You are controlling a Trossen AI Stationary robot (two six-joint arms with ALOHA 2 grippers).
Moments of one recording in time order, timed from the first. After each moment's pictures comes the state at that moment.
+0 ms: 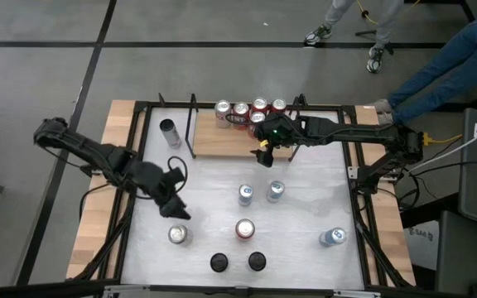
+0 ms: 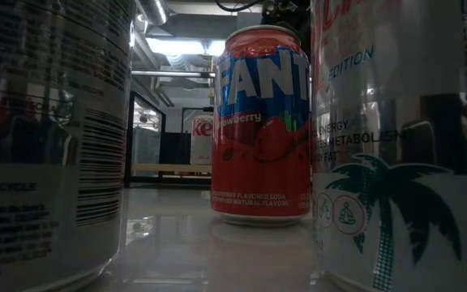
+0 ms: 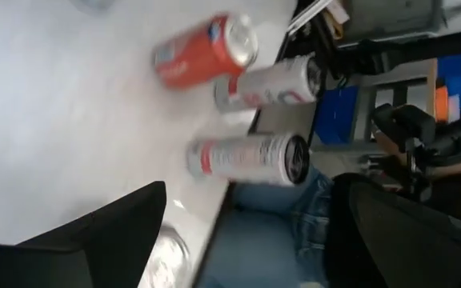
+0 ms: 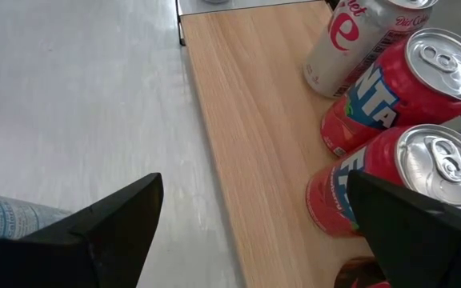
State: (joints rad) left arm -0.38 0.99 0.89 -0.51 0.12 -1.20; right arm -0.19 1.56 1.28 -0.52 0.09 -0.03
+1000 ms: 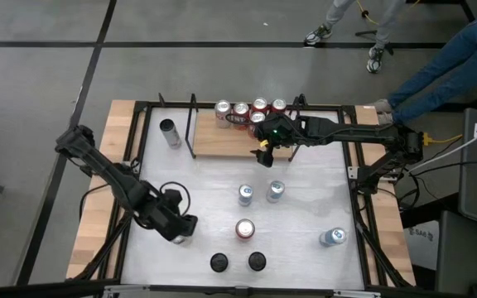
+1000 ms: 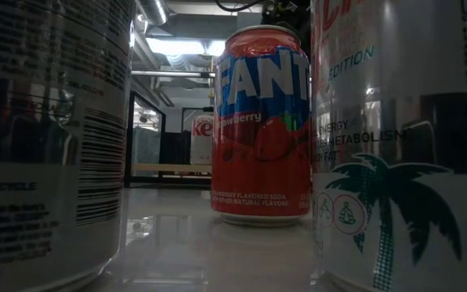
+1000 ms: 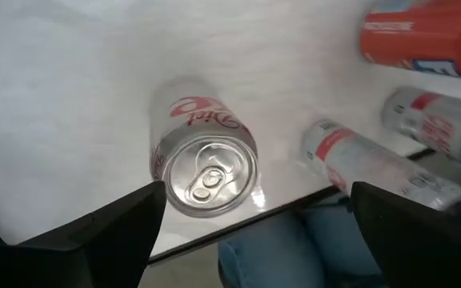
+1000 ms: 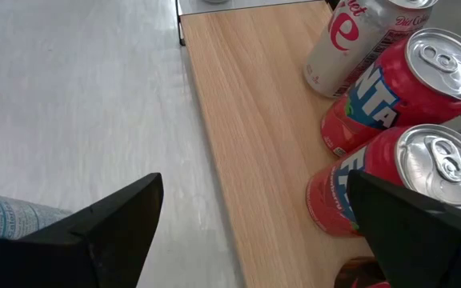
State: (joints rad) left arm -0.62 1.44 1.28 -1.04 -0.04 -2.00; right arm -0.19 1.56 1.28 -0.52 0.09 -0.03
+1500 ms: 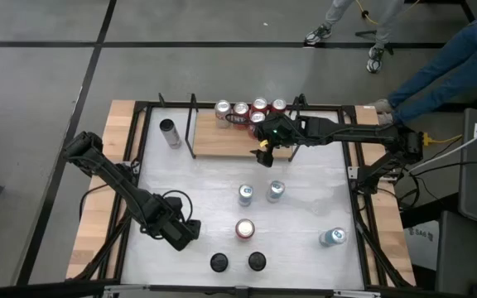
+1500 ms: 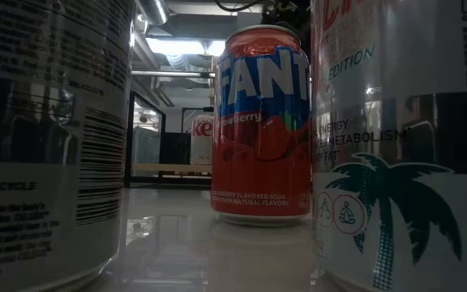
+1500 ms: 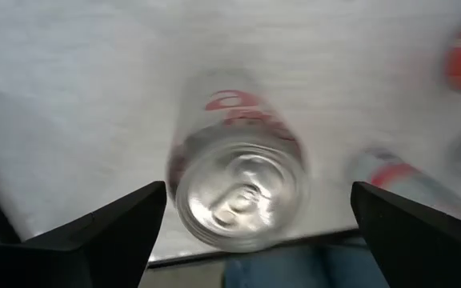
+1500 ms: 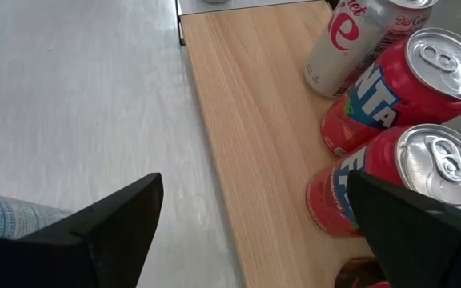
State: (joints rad) left arm -0.64 1.57 1.28 -1.07 0.01 -2.15; right arm -0.19 1.56 1.28 -0.52 0.09 -0.03
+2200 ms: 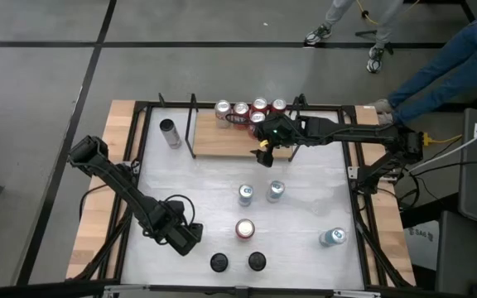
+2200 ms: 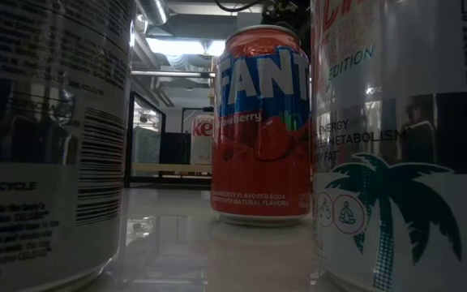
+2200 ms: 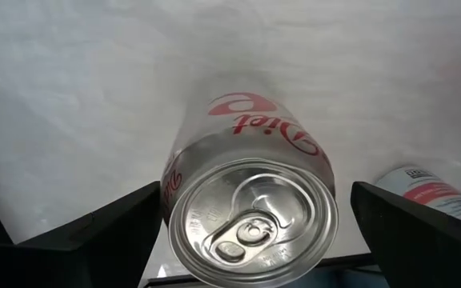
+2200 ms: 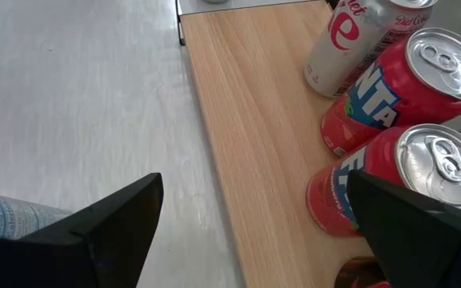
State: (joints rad) left arm -0.65 1.65 1.28 -1.05 0.01 -2.17; right arm -0.19 1.56 1.28 -0.52 0.09 -0.03
